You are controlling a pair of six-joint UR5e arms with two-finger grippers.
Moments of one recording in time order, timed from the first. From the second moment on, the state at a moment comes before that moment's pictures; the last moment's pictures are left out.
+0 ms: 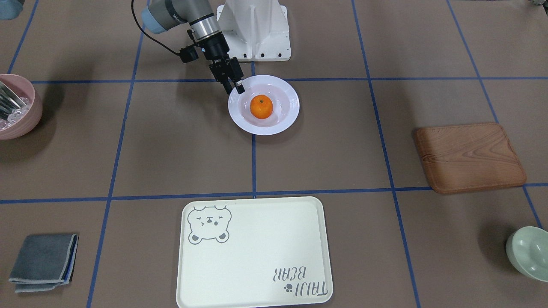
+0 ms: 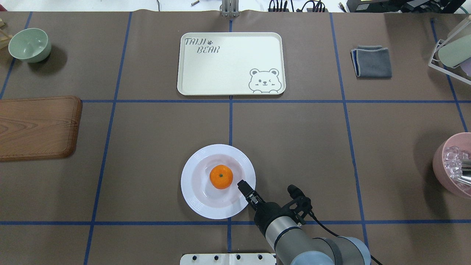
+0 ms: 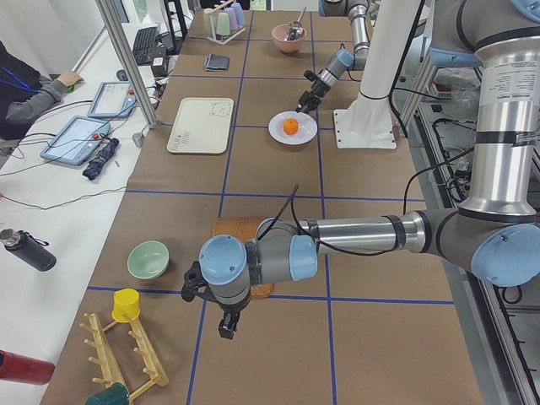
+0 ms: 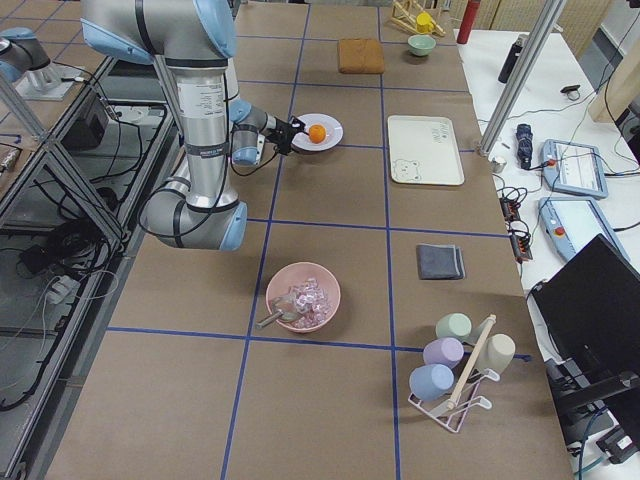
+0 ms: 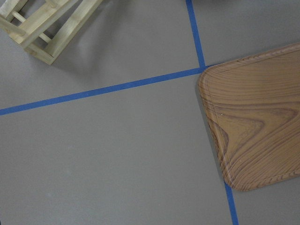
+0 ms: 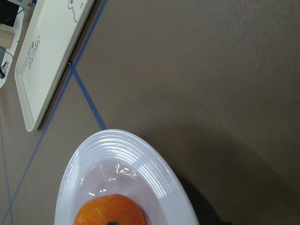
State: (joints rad) left arm -1.72 -1.56 -1.54 -1.49 -2.37 0.40; right arm 0.01 -1.23 1.75 -0.86 0.92 2.24
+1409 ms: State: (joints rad) left arm -1.73 -1.48 -1.69 -1.49 -2.37 0.15; right arm 0.08 -1.19 1.77 -0.85 0.92 2.25
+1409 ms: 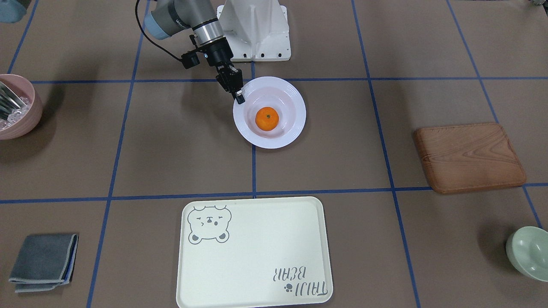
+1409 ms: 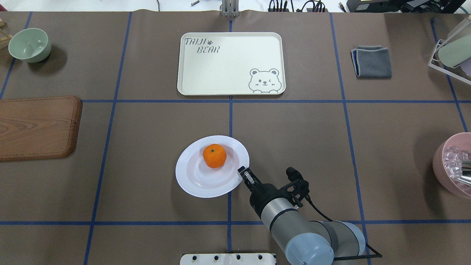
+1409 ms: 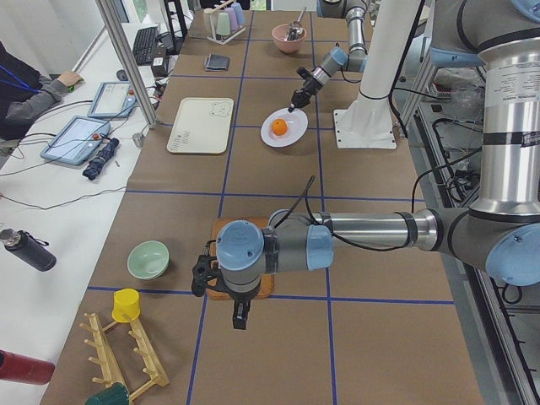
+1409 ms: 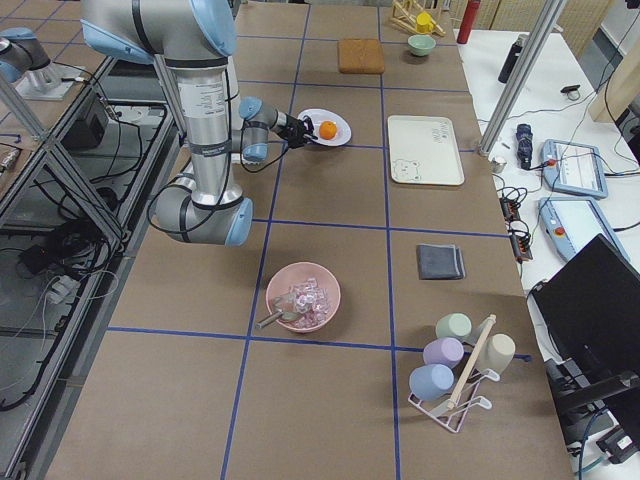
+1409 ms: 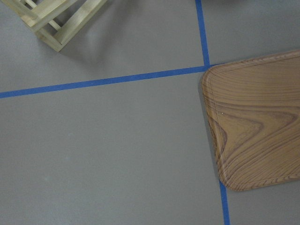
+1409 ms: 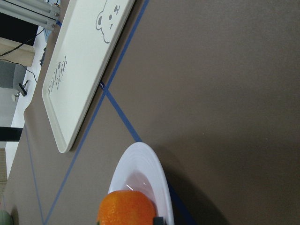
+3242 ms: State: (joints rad) left arm -1.72 -1.45 -1.76 -1.54 -2.37 0.09; right arm 0.53 -0.67 1.06 -0.86 0.91 2.64
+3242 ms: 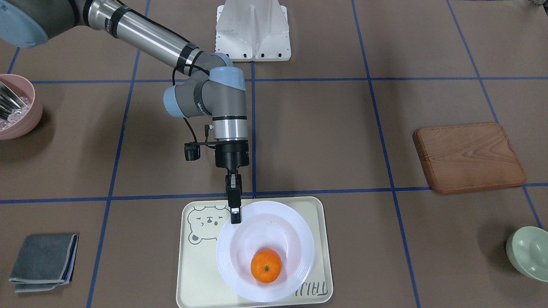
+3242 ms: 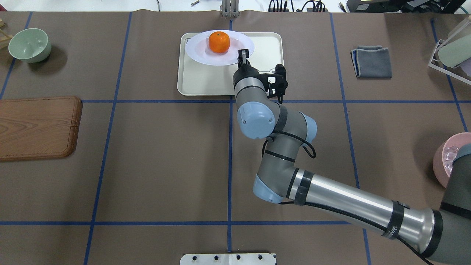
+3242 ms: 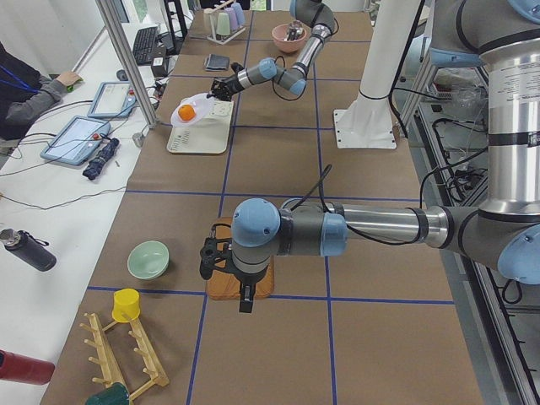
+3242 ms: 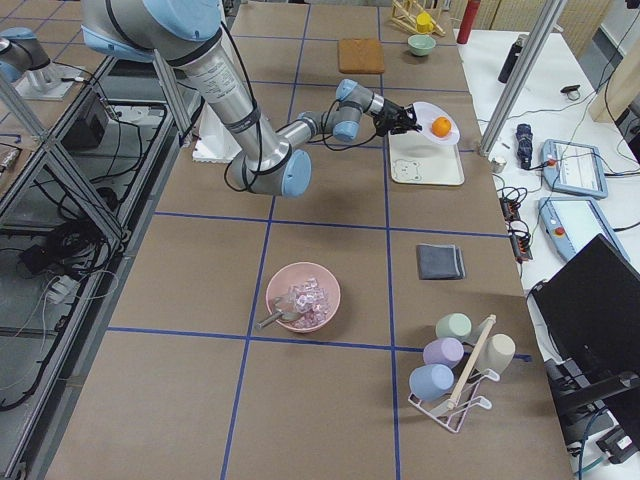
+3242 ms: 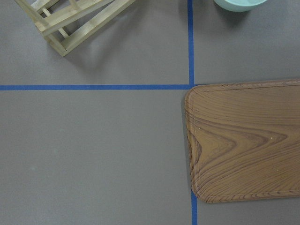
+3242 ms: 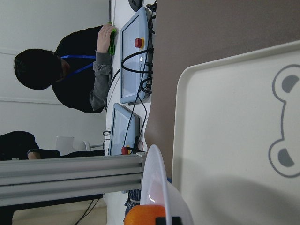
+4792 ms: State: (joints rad) left arm -1.71 -1.46 -1.76 -1.54 -2.37 0.09; right arm 0.62 -0.79 1.26 -0.98 1.43 1.72
